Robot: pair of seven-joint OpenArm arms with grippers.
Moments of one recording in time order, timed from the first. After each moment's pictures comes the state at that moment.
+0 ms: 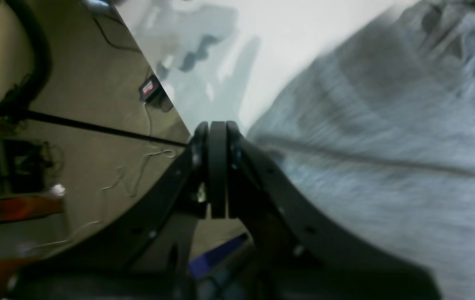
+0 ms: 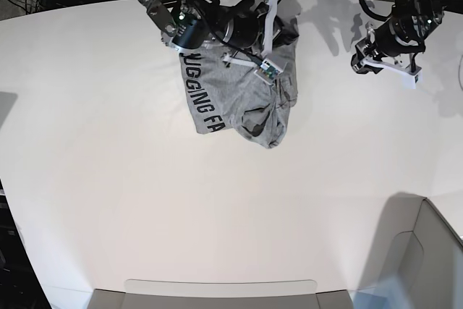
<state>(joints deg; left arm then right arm) 26.3 -19.3 -21.6 111.6 -51.4 18.4 62.3 -4.3 7.7 -38.0 117.0 32.4 5.6 -68.2</state>
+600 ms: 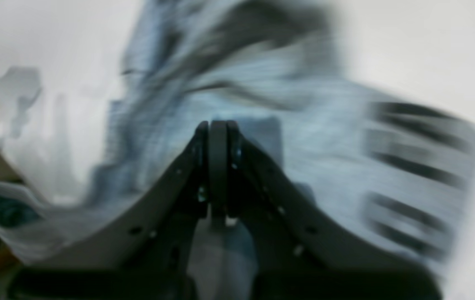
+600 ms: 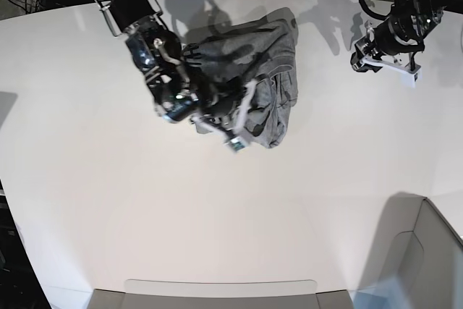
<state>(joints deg) 26.1 -19.1 -21.5 111.4 -51.3 18.4 62.2 12.9 3.6 -32.8 89.2 31.3 5.2 -67.4</state>
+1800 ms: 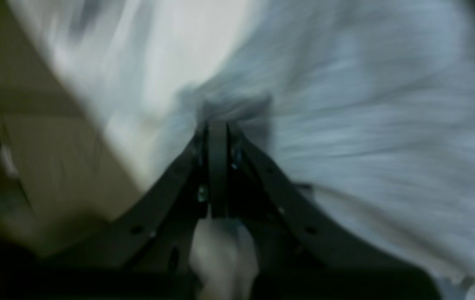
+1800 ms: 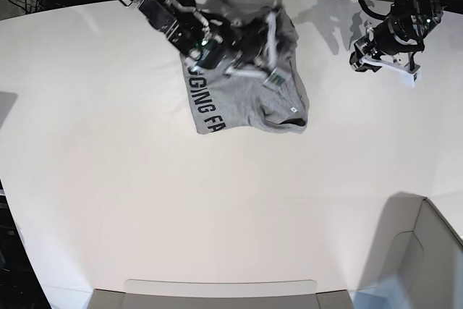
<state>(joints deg) 26.1 -19.1 -21.4 111.4 -51.4 18.4 62.5 3.8 7.2 -46.2 100.4 31.9 10.6 -68.4</state>
